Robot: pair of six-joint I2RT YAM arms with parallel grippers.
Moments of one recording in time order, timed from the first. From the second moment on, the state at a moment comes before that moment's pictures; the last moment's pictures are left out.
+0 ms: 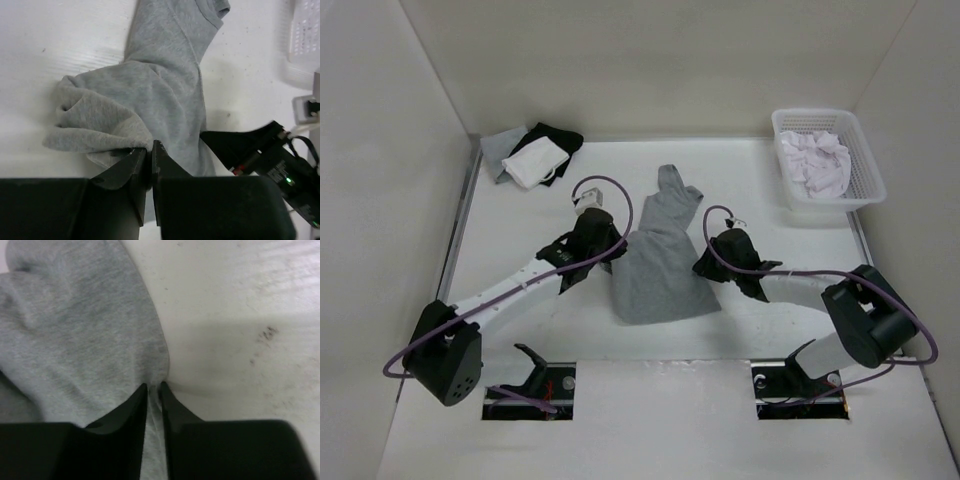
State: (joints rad) left arm -0.65 1.23 0.81 -0.20 -0.21 -0.85; right arm 0.56 1.49 0.56 0.19 0.05 0.78
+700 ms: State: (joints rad) left arm -0.46 1.23 0.86 -0.58 -0.38 -0.80; right arm 0.56 1.49 0.52 0.26 0.06 0.80
